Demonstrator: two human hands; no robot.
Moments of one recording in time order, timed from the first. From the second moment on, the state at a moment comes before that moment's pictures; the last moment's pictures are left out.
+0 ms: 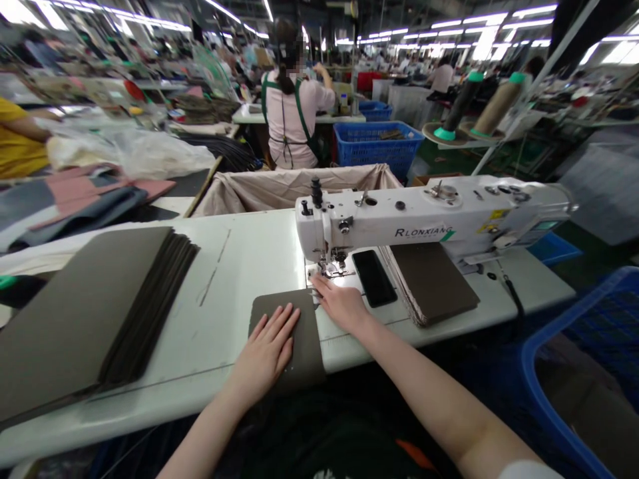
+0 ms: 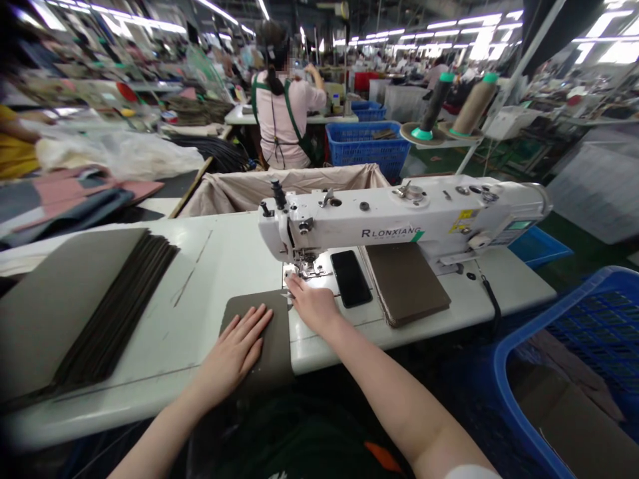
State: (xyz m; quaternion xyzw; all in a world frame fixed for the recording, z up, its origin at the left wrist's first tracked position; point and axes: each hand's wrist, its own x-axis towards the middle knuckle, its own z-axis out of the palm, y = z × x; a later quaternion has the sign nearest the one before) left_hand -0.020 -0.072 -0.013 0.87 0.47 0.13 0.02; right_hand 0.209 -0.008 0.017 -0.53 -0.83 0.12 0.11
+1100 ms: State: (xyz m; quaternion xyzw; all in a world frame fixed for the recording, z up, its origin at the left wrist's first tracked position) left_hand 0.007 -0.006 -0.006 0.89 0.44 0.12 0.06; right_hand 0.222 -0.004 -0.001 -0.55 -0.83 0.10 0.08
